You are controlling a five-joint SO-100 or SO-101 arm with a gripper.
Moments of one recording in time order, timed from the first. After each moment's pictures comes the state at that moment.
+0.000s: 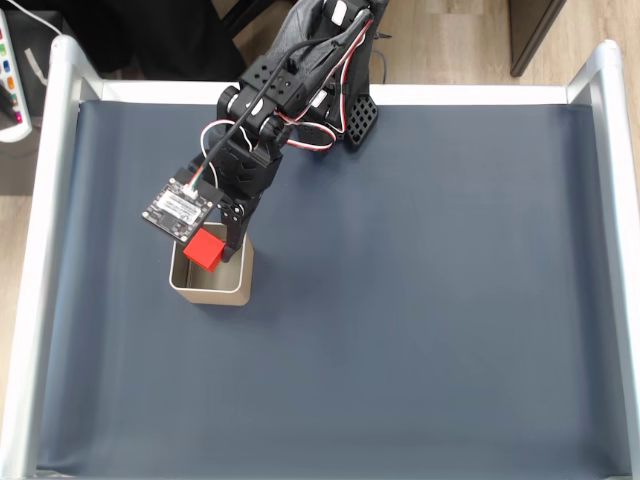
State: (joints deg) arm 30.9 133.9 128.9 46.4 -96.9
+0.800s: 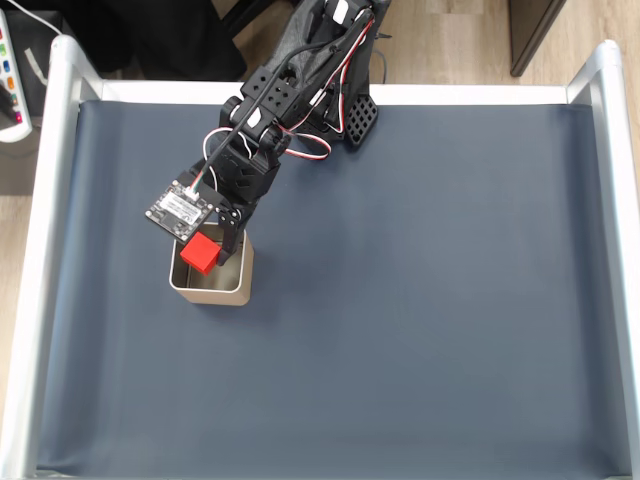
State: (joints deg) arm 32.3 134.1 136.5 36.9 -96.1
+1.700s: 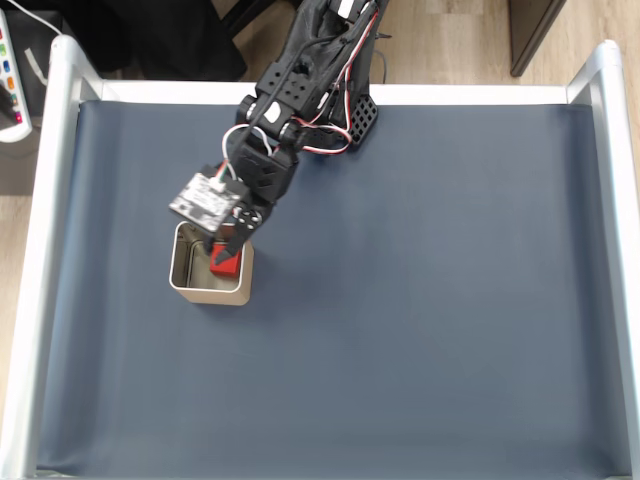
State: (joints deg) arm 17.6 143.0 136.5 38.3 -92.7
